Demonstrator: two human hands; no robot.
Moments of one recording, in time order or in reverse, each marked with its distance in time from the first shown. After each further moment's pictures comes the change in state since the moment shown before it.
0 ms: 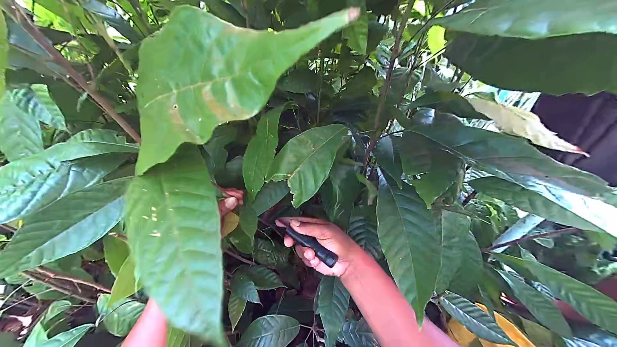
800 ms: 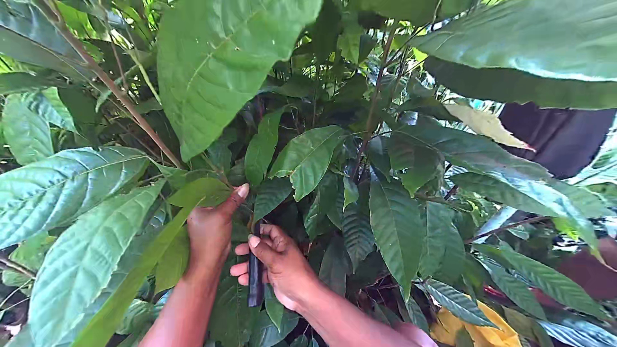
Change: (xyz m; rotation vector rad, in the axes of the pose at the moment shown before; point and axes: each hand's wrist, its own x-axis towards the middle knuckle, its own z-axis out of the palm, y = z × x) left_hand -0.005 0.049 0.061 0.251 0.509 -0.073; right_hand -0.001 0.044 0.099 -0.042 0.265 -0.131
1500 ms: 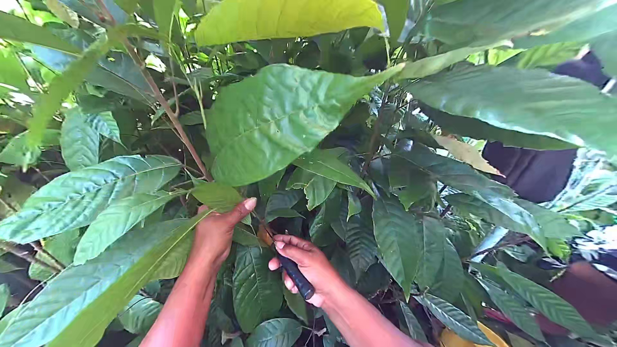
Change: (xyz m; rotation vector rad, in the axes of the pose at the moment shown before) left_hand 0.008 0.012 -0.025 -0.128 -0.126 -0.074; right_hand -0.009 -0.016 -0.023 -0.062 0.004 0.058
